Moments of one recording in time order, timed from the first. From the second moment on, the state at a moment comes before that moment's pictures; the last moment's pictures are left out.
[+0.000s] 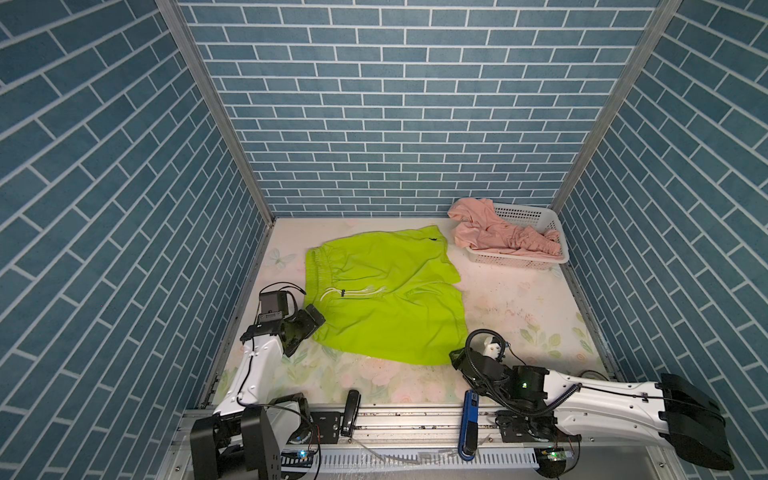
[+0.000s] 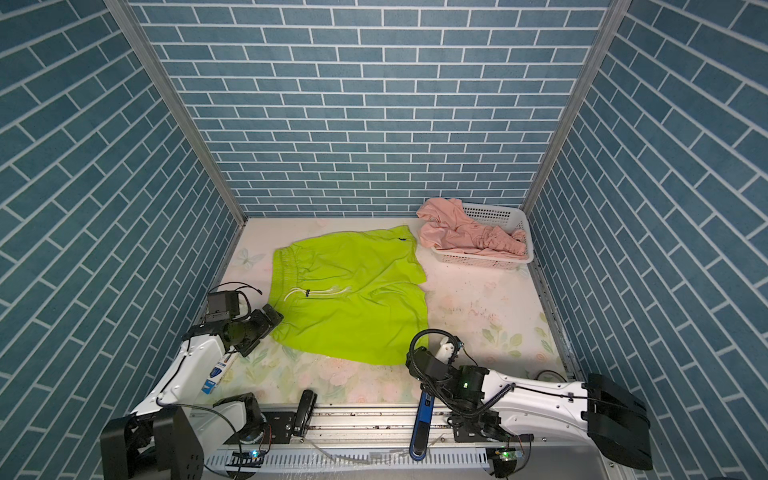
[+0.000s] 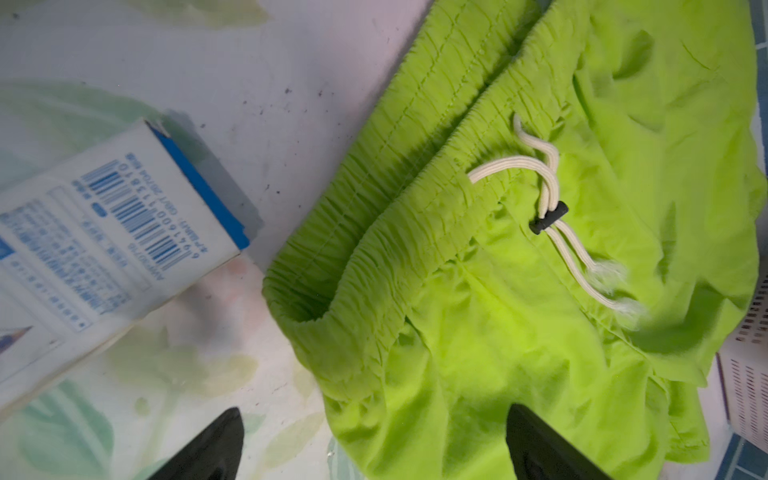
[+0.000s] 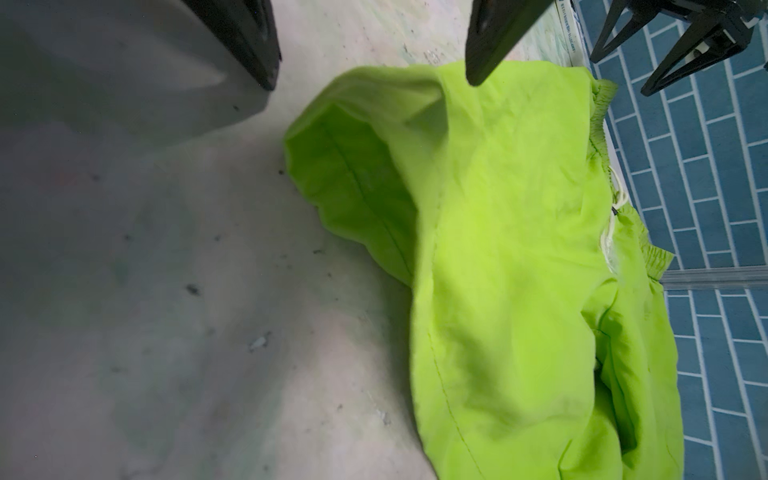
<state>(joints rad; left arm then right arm) 0.20 1.06 0.54 -0.55 0.28 -0.61 1.24 0.96 0.28 -0.22 0.38 1.79</state>
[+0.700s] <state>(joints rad) 0.20 1.22 0.48 -0.32 0.27 -0.66 1.14 0.93 0.29 -0.15 0.49 1.55</state>
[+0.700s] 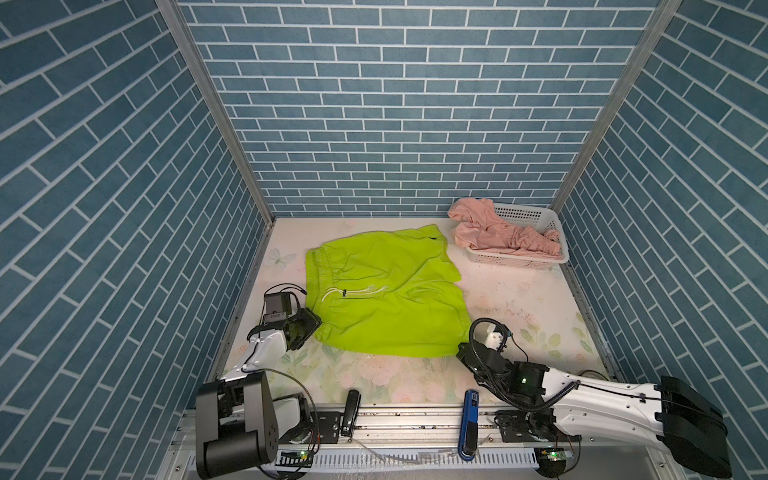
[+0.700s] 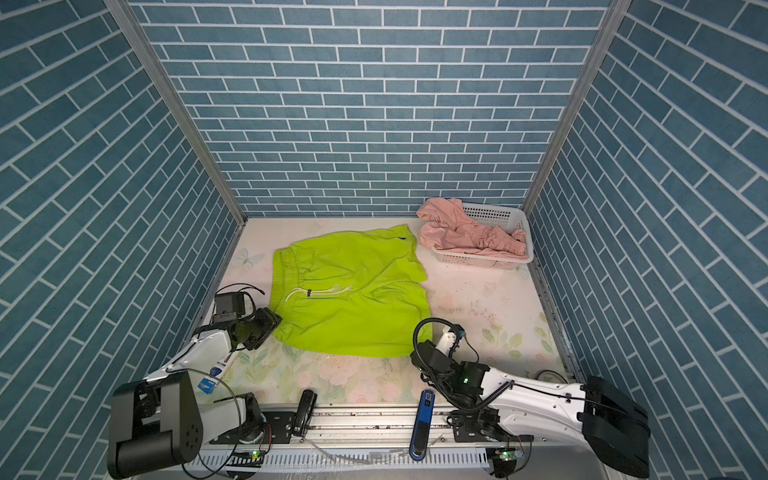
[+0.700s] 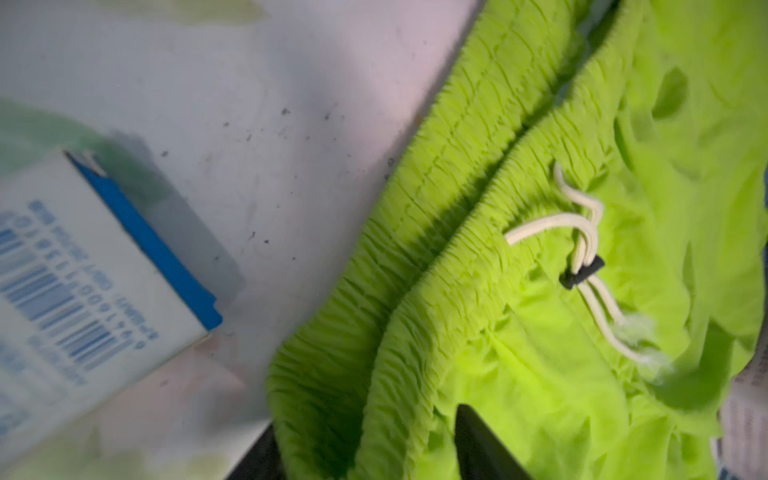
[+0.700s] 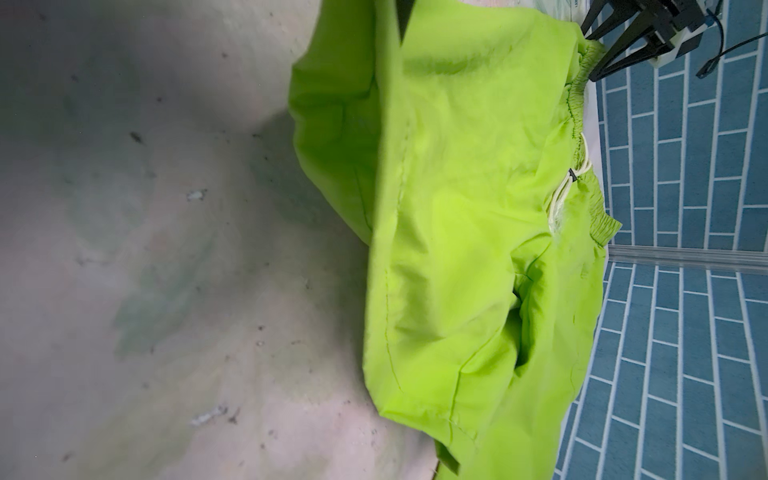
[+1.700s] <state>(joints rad) 0.20 0.80 0.92 -1.06 0.35 -0.48 1.21 0.80 0.95 -0.96 0.71 0.83</state>
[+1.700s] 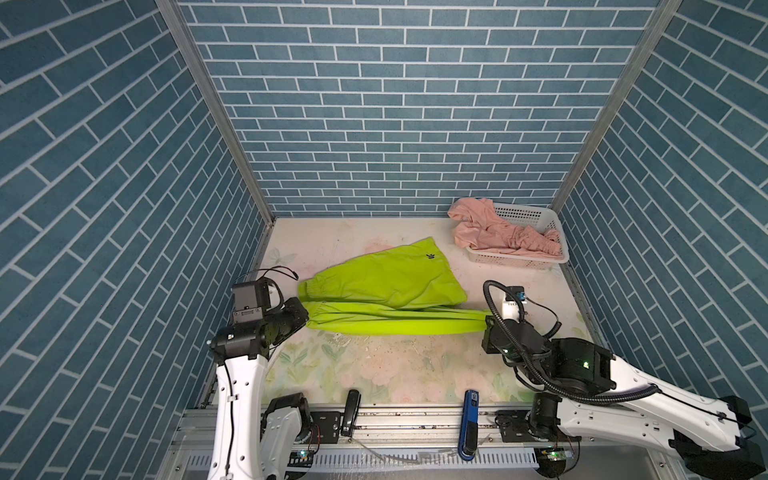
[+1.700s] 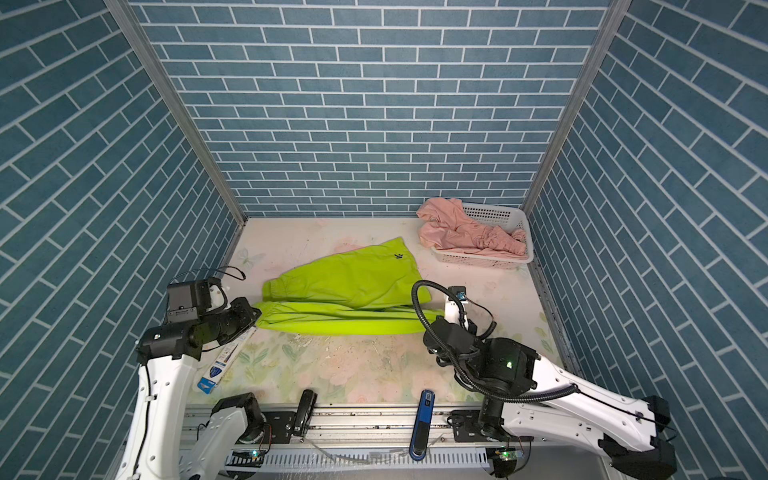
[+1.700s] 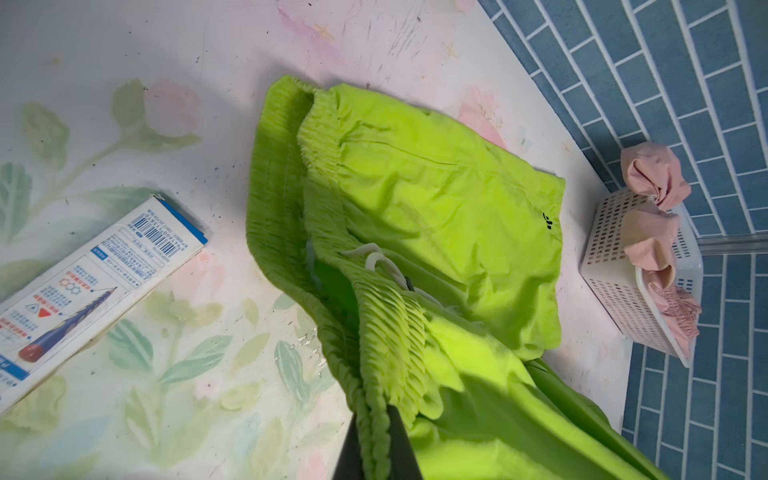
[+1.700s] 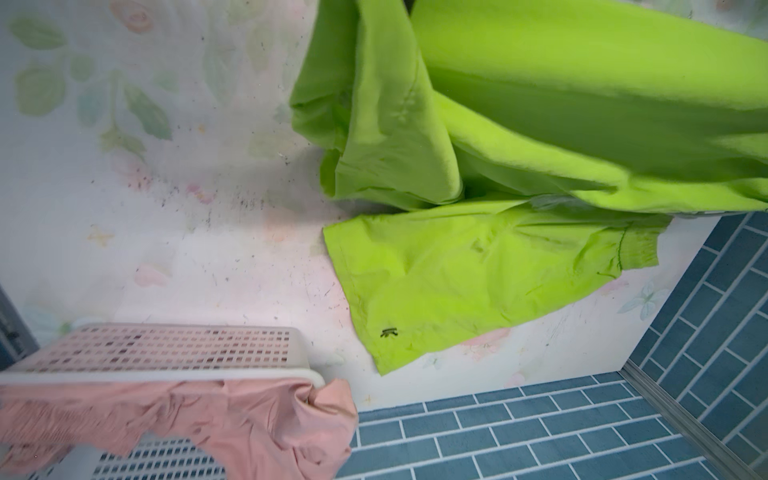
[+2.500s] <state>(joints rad) 0.21 1.13 1.10 -1.19 0.21 -0.35 0.72 1.37 1.36 -0.89 0.24 0.07</state>
